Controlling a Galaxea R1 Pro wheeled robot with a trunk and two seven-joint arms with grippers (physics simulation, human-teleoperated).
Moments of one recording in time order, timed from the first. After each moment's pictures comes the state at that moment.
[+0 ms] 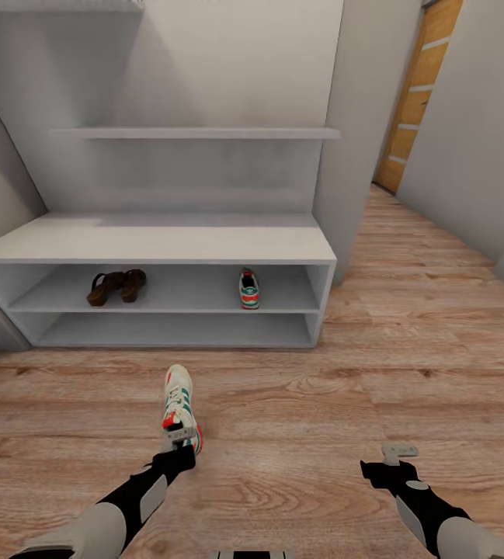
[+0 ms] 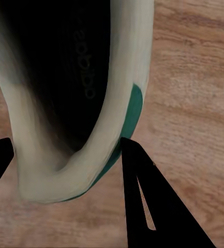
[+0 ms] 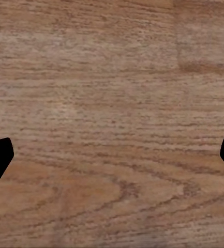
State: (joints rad) left arm -0.68 -0.06 0.05 -0.16 0.19 -0.06 -0.07; right arm -0.64 -0.15 -0.18 -0.14 0.18 -0.10 0.02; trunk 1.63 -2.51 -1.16
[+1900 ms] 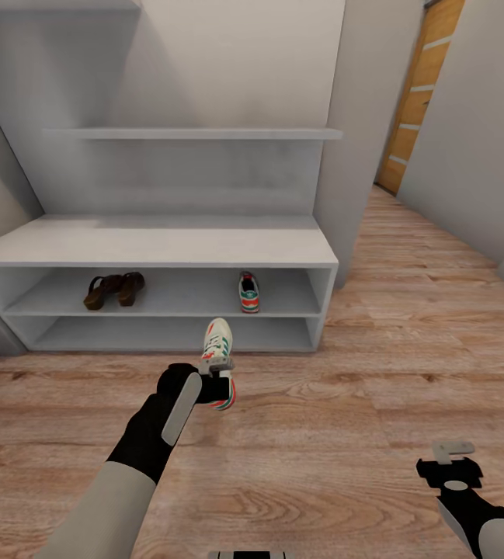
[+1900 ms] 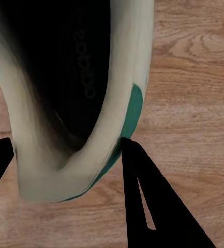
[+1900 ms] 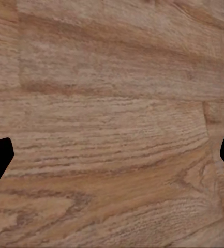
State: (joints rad) left arm -0.68 -0.16 -0.18 -1.10 0.43 0.99 0.33; right arm -0.64 -0.28 -0.18 -0.15 0.31 -0.10 -0.23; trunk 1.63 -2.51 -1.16
